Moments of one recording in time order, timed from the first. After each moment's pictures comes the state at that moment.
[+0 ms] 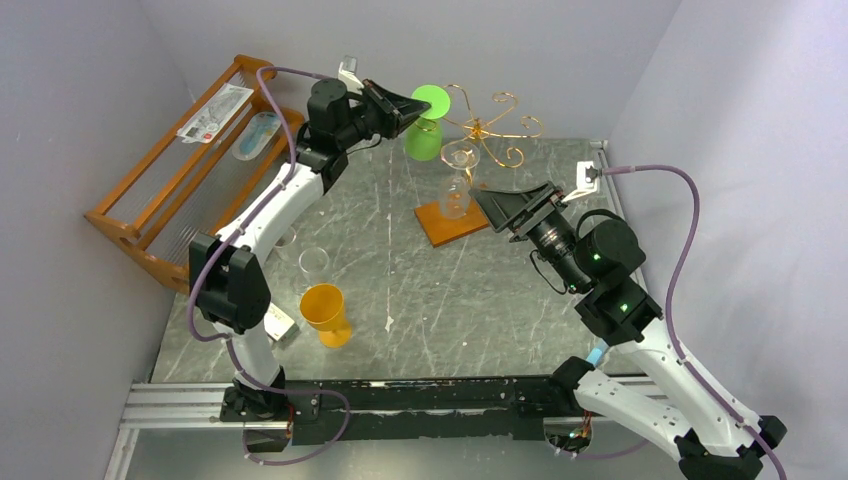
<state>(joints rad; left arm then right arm) -0.43 1.81 1.67 0.15 0.40 -1.30 0.68 0.76 0.96 -0.01 0.07 0.83</state>
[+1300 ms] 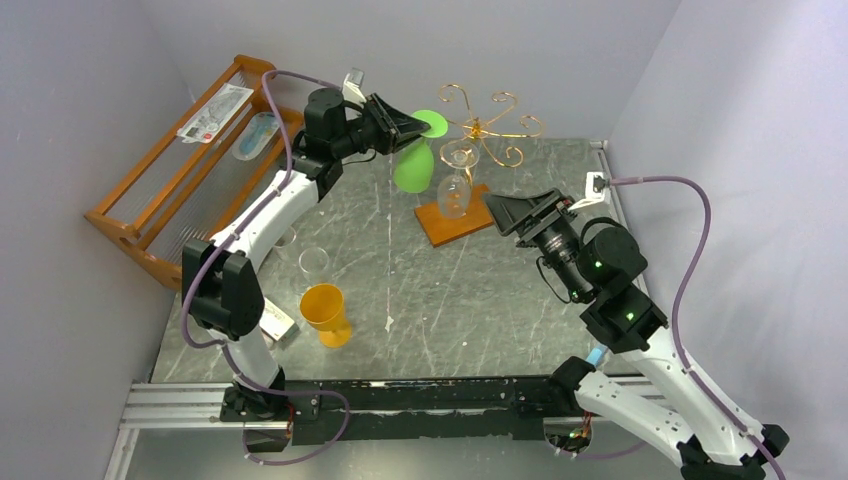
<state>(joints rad) -0.42 1.75 1.58 0.11 0.53 -1.20 0.68 0.71 0.92 -0.08 0.18 0.81</state>
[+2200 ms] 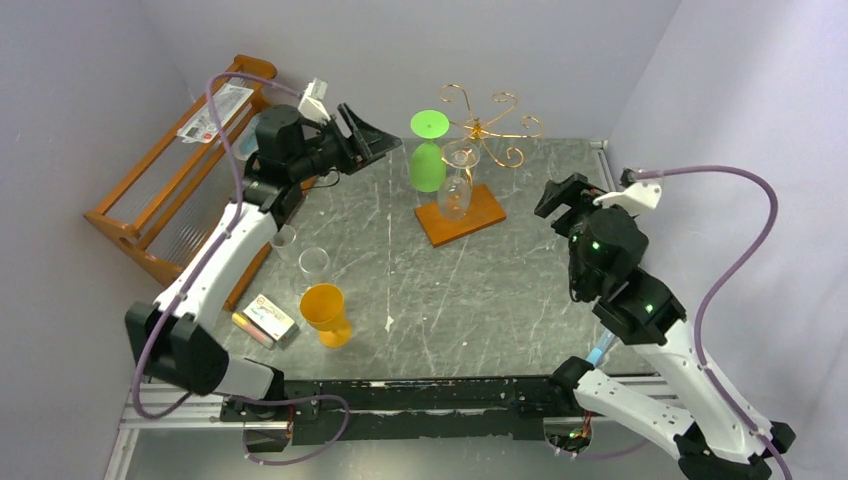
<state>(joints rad) -0.35 1.47 1.39 -0.06 0.52 -0.94 0.68 0.74 1.11 -0.41 0.84 0.46</state>
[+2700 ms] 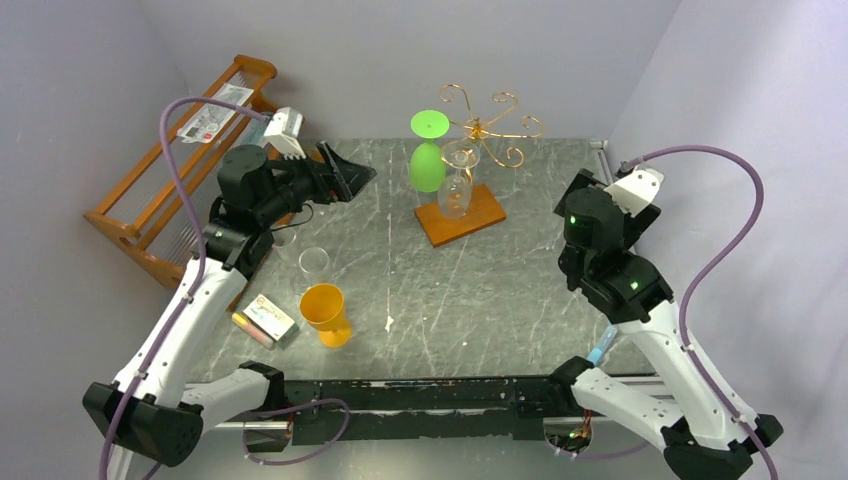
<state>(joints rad) -0.35 1.09 1.19 -0.18 0.34 -0.58 0.60 0.87 1.16 -0.61 1.12 0.39</state>
